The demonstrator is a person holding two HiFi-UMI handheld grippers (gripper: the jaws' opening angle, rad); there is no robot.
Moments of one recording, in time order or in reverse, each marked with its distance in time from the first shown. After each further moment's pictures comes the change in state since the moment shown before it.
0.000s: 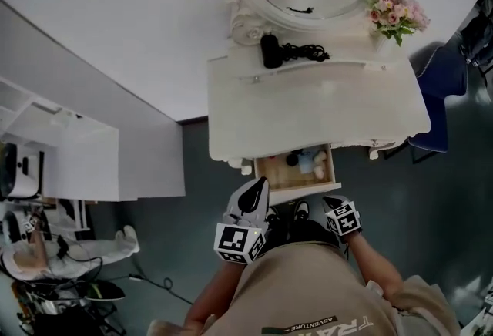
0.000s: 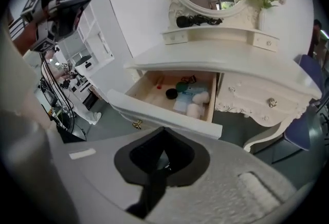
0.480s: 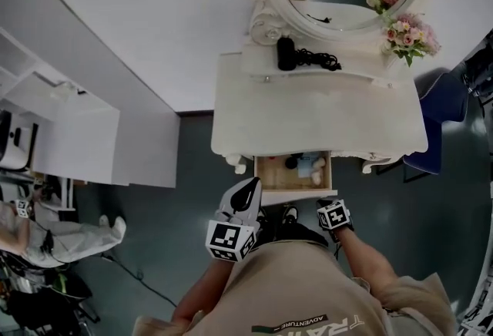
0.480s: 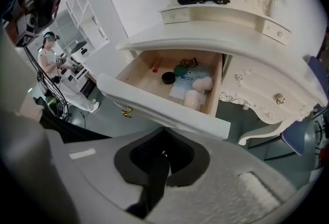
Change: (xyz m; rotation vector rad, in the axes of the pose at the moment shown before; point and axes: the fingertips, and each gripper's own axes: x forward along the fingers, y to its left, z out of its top) left arm -0.026 0.021 -0.005 -0.026 -0.008 0.052; right arm 0.033 -0.016 -0.020 -0.018 0.181 -0.024
